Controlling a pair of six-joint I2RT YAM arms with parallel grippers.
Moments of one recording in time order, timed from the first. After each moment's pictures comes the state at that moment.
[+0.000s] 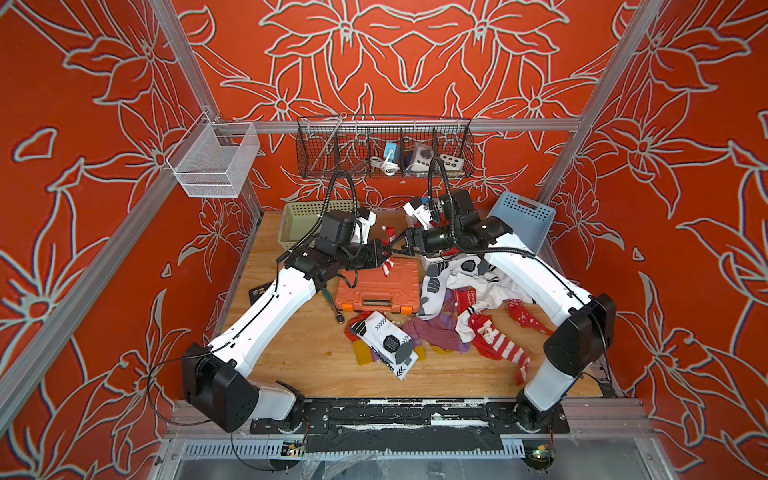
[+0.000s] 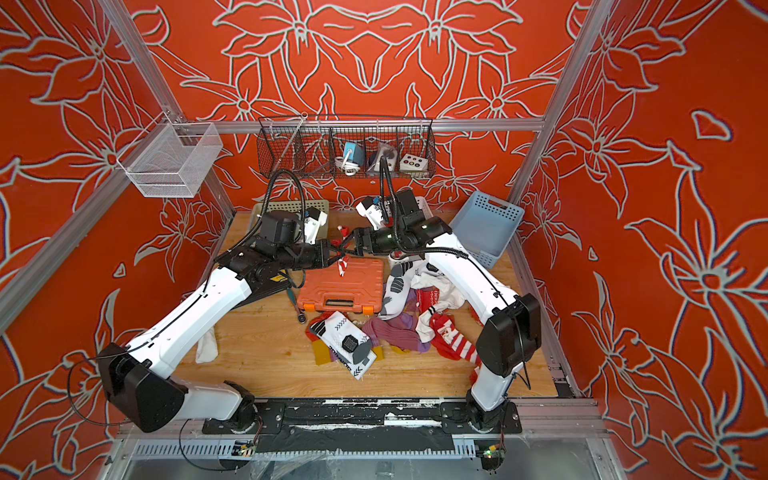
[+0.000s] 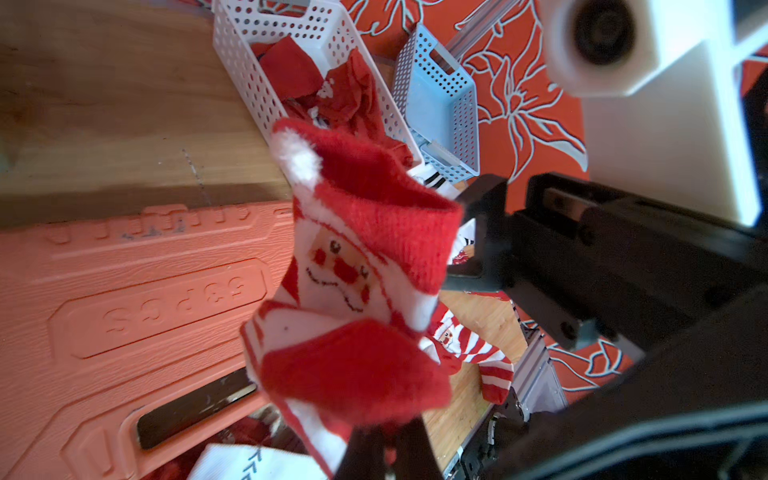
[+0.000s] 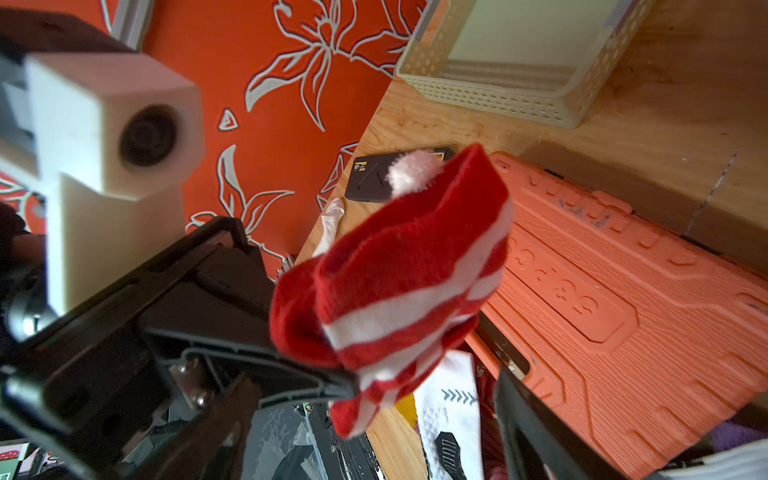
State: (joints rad) left arm -0.43 1.38 1.34 -0.54 0.43 -0.52; right arm 0.57 1.71 1.69 -0.67 -0.76 0.38
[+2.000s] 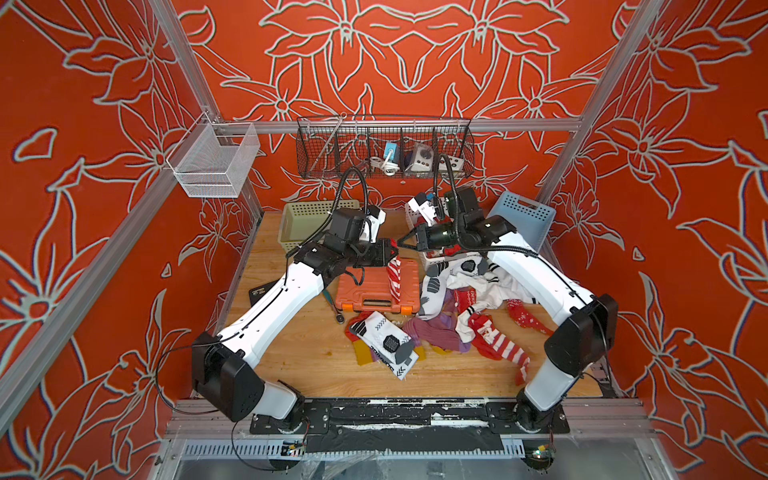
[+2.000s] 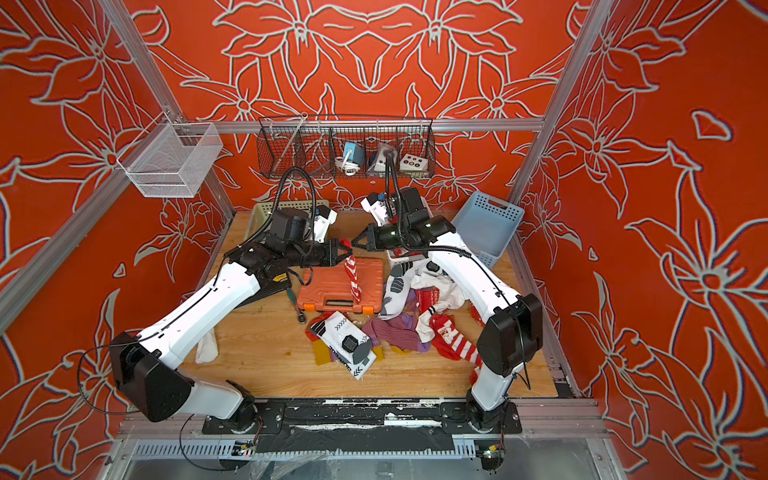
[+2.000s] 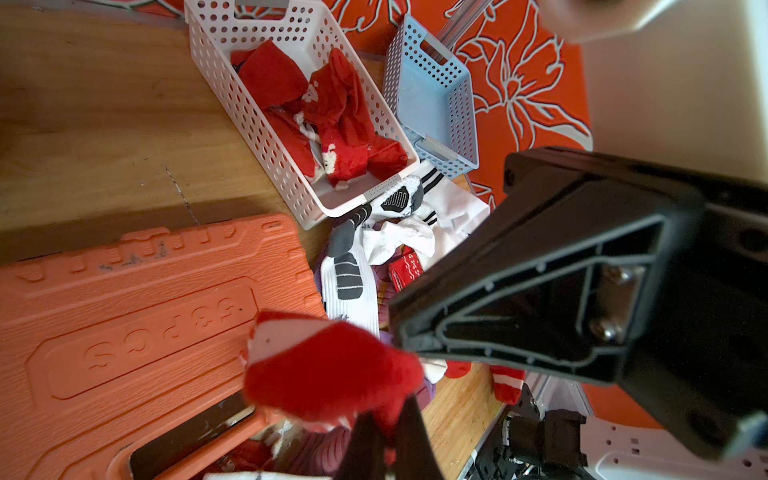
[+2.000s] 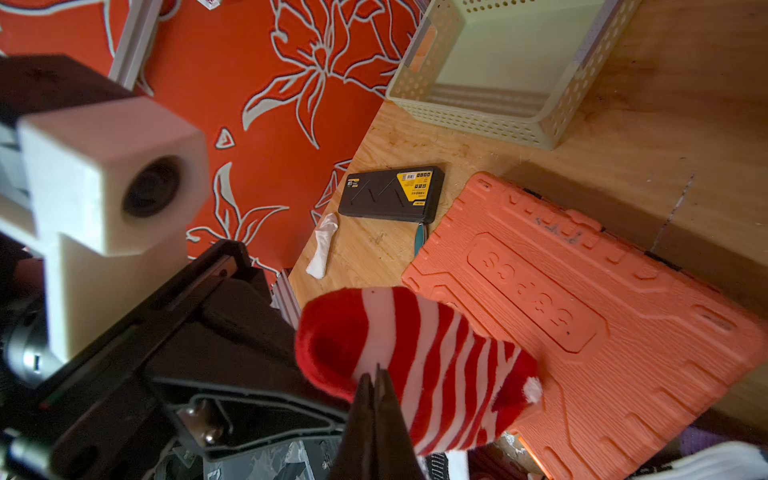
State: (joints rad) left arm -0.46 1.43 1.38 -0.53 0.41 -0.47; right arm 0.53 1.71 1.69 -0.65 -0.74 0.37
